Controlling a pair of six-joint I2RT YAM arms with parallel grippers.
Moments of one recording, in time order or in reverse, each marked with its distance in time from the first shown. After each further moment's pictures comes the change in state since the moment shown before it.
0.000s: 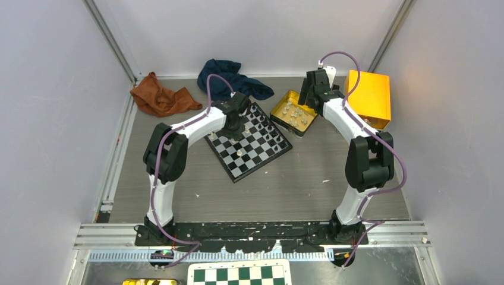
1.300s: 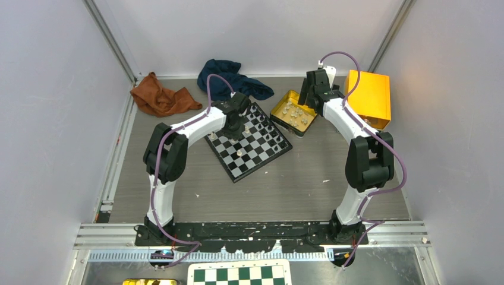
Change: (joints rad) left arm 0.000 0.000 0.000 0.000 -0.002 0.000; right arm 0.000 0.000 0.000 -0.001 0.000 0.000
